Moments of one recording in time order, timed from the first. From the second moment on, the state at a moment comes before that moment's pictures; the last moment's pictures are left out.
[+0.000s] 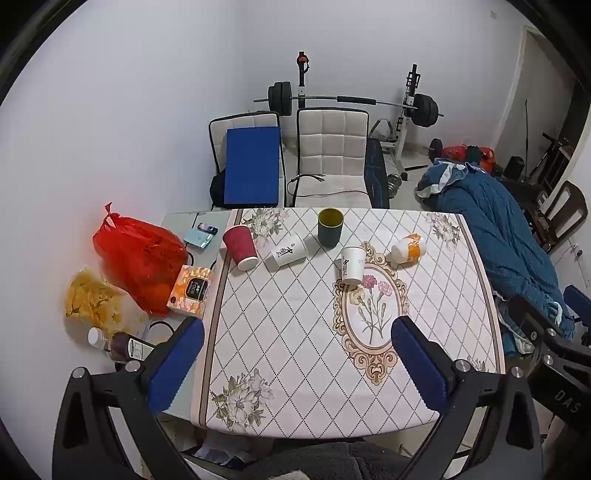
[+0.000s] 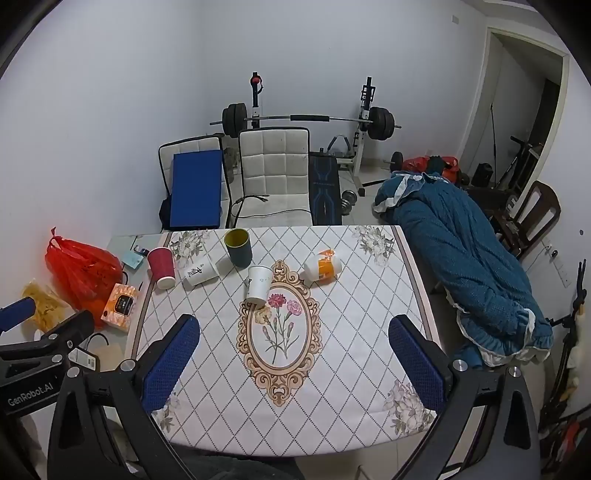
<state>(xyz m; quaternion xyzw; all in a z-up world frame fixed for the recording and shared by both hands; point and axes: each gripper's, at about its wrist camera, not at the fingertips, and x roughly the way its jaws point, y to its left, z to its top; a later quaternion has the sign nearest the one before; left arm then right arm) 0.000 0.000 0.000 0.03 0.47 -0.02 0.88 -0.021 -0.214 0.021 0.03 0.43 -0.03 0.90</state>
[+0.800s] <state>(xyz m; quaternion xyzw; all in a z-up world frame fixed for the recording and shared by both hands) -0.001 0.000 0.003 0.03 0.46 -0.01 0.89 -0.025 -0.214 0.026 0.02 0.42 -0.04 0.90</state>
